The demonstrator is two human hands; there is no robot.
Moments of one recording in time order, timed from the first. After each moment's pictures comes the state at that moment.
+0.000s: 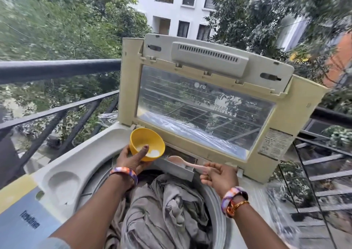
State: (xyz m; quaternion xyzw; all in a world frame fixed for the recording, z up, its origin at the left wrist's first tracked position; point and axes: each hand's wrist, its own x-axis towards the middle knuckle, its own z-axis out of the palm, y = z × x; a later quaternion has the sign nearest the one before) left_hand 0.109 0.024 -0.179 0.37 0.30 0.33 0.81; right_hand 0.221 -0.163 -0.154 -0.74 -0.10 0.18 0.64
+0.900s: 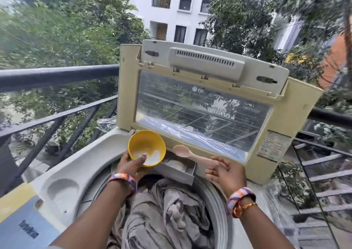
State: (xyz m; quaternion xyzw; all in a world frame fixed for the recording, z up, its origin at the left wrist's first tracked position) left_hand 0.108 0.024 -0.179 0.32 0.26 0.32 0.85; right_hand 0.222 -0.169 -0.135 -0.71 -0.10 0.13 0.68
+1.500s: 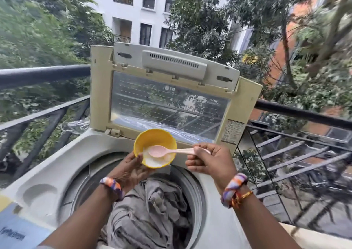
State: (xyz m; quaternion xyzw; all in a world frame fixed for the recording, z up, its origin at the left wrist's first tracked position) left_hand 0.094 -0.012 -0.174 0.40 0.05 0.11 0.91; right_hand 0.146 -0.208 -0.068 -0.67 -0.17 0.15 0.71
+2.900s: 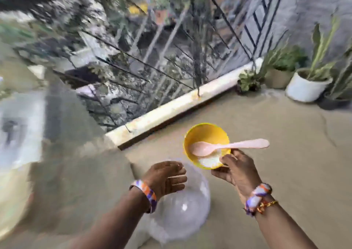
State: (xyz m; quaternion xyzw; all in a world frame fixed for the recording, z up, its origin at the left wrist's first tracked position) left_hand 0.044 -0.512 -0.274 0.61 0.20 -0.36 0.68; right_hand 0.010 -0.694 -0.285 -0.56 0.29 0.02 0.78
